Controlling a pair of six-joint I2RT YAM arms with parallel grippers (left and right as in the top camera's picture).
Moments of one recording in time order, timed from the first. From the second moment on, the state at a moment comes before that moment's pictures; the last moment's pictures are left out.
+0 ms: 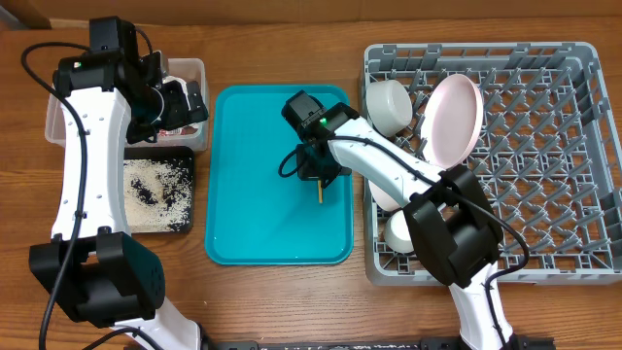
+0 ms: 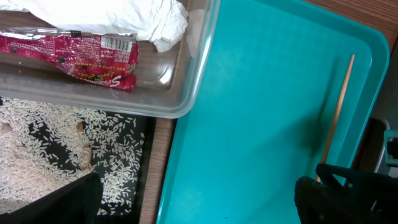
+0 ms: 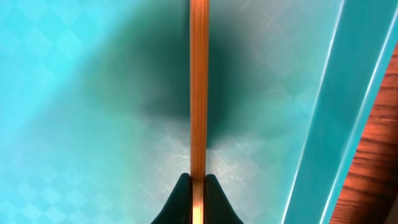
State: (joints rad) left arm 0.14 1.84 1.80 -1.24 0.19 -0.16; right arm 0.67 2.21 1.75 -0.97 0.00 0.60
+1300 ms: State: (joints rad) left arm 0.14 1.84 1.80 -1.24 0.19 -0.16; right arm 0.45 1.55 1.50 -1.56 0.29 0.59
